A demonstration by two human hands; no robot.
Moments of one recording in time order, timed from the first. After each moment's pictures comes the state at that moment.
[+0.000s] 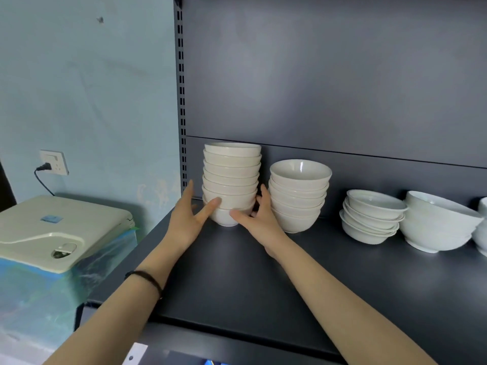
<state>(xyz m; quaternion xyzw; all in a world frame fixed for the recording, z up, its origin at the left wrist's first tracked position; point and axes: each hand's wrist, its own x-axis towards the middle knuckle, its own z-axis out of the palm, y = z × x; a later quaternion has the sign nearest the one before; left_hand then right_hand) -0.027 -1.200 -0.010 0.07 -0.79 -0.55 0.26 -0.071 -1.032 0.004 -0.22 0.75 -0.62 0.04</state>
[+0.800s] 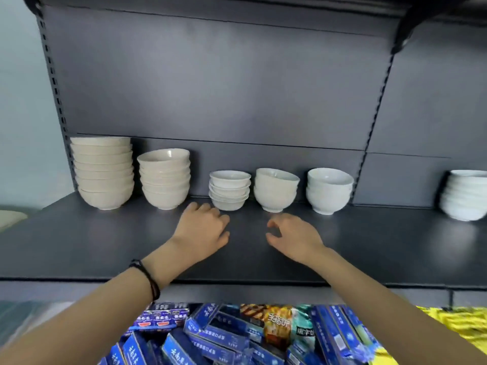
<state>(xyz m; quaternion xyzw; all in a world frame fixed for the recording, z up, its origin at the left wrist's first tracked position) 0.030 -0.883 0.016 -0.16 -0.95 0.17 0.23 0.003 -0.664 0.012 -0.17 0.97 -0.12 -0.10</state>
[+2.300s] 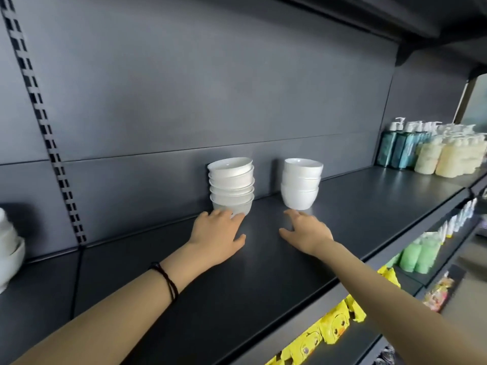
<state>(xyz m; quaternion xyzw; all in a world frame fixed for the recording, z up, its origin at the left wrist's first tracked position) -0.158 -0.232 0.006 -0.39 -0.89 0.02 0.22 -0.086 -0.026 -0.006 0.20 0.97 -0.11 -0.11</state>
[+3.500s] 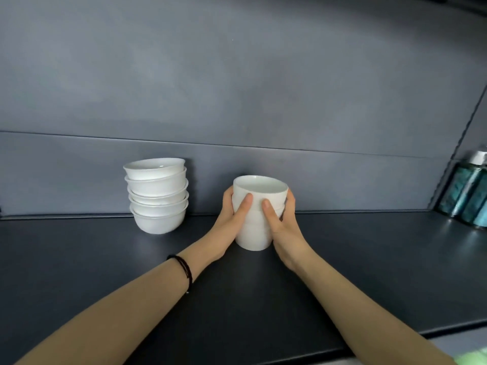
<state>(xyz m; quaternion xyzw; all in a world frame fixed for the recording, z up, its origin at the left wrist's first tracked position) -0.204 0.025 0.000 -0.19 -0.67 -0.72 0.03 -0.195 0.160 -0.010 -0.13 0.65 -0.74 -0.12</state>
